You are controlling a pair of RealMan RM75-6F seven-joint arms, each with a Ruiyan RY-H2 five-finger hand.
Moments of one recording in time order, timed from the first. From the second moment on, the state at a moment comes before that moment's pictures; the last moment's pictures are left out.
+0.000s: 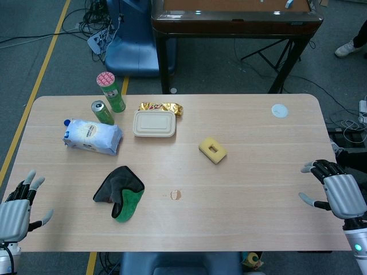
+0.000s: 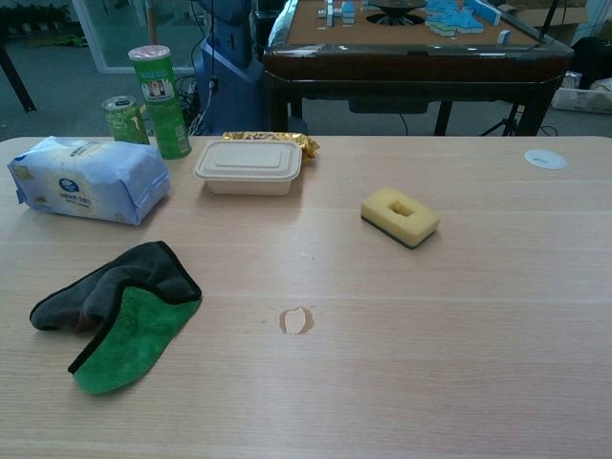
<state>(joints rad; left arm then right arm) -0.04 -1.17 -0.05 -1.73 1.45 1.53 0.22 0.15 -0.98 0.05 -1.68 -1.57 1.44 0.03</state>
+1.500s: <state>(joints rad) -0.56 -1.34 -0.07 -1.57 1.35 0.81 0.22 0.12 -0.92 0.07 -1.75 -1.56 1.49 -0.03</state>
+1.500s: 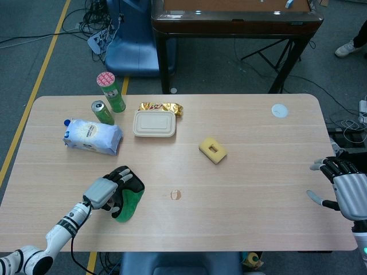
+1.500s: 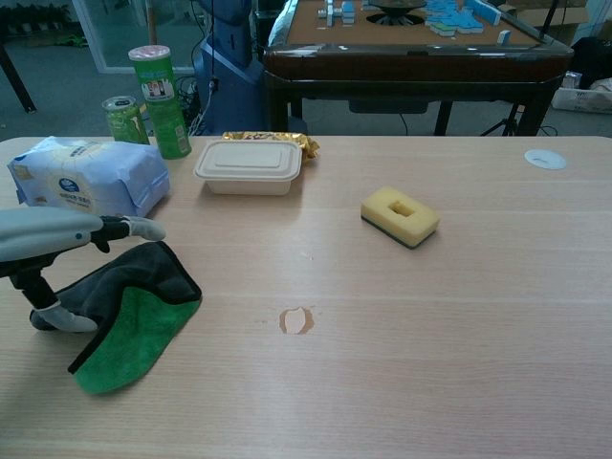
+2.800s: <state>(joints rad) -0.65 -1.55 -0.07 -1.32 1.29 0.83 0.16 0.12 -0.91 0.07 -1.74 -1.55 1.48 -0.01</state>
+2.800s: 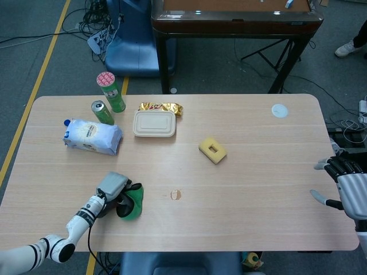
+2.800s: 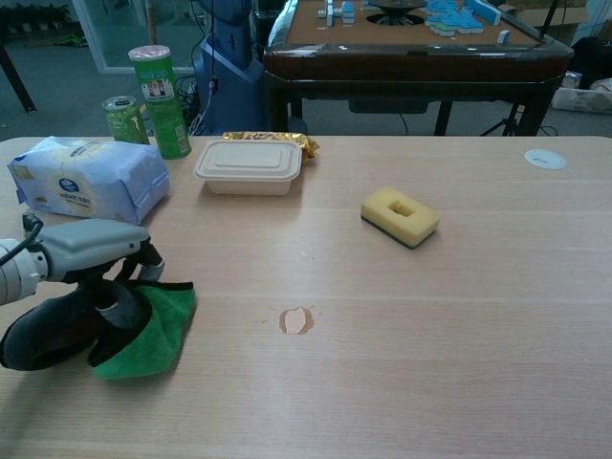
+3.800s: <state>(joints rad) -0.91 -1.72 -0.13 -1.25 1.48 0.76 -0.02 0.12 -0.90 0.08 -1.76 -1.53 1.46 -0.04</state>
